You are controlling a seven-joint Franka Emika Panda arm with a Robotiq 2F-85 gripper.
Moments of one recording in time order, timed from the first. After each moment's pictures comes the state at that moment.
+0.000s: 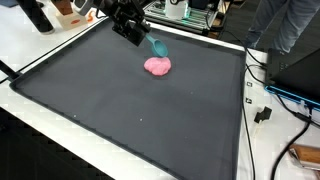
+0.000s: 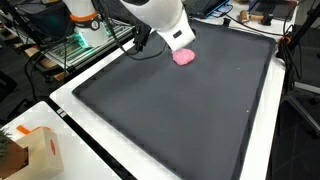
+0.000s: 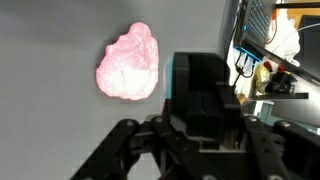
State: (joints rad) arm -0.16 0.35 -0.04 -1.99 0.82 1.82 -0.85
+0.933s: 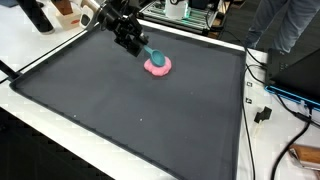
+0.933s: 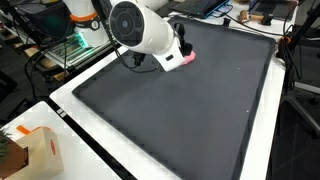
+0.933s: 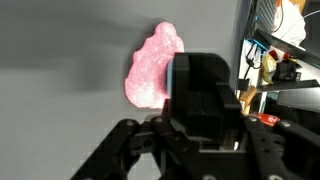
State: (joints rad) arm -0.18 0.45 -0.04 -2.00 0.89 1.87 -0.91
